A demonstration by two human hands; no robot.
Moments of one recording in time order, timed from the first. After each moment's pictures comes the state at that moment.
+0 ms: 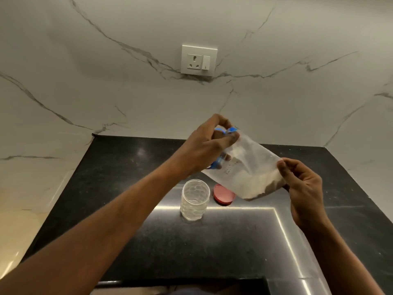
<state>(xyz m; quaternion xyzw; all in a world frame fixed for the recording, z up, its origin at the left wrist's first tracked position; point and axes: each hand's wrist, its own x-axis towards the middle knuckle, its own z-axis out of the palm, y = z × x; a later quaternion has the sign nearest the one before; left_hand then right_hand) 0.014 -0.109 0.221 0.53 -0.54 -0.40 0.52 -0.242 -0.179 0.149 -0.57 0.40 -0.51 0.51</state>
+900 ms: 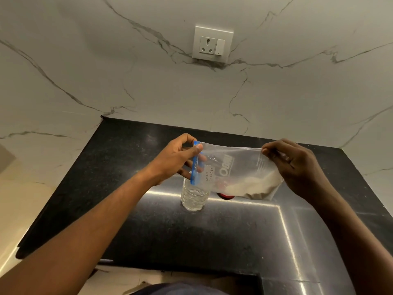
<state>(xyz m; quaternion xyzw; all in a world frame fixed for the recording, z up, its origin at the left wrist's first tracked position) 0.068 -0.096 0.126 0.59 -0.45 -0.43 0.51 -0.224 -0.223 0.185 -0.91 0.28 -0.26 0.15</state>
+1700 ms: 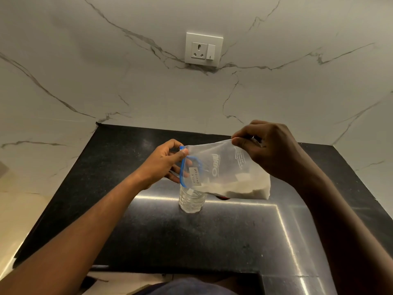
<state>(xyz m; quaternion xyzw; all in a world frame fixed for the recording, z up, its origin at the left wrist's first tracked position) 0.089 -0.086 0.107 0.62 -0.45 -0.41 0.49 -0.172 -0.187 0.241 -0.92 0.26 -0.23 0.17</state>
